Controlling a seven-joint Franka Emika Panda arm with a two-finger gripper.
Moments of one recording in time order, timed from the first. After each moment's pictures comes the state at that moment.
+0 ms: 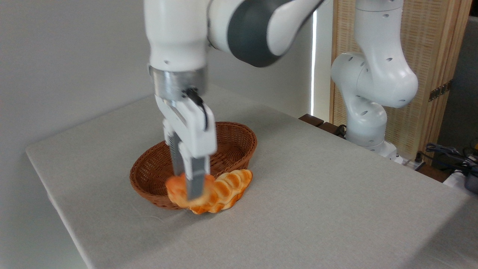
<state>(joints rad) -0.14 0.01 0.15 -1.84 -0.09 1.99 1.03</state>
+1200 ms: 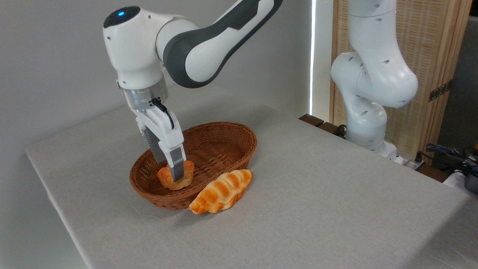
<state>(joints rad) -0.15 0.13 -0.11 -1.83 -0.11 1.97 0.62</state>
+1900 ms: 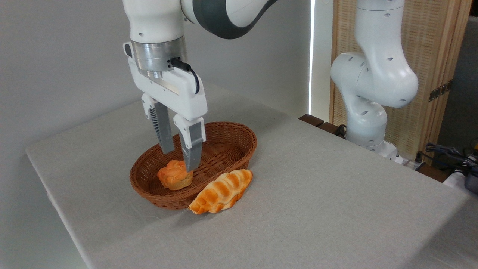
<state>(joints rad) -0.13 -0.01 0.03 -1.79 -0.04 1.85 0.68</state>
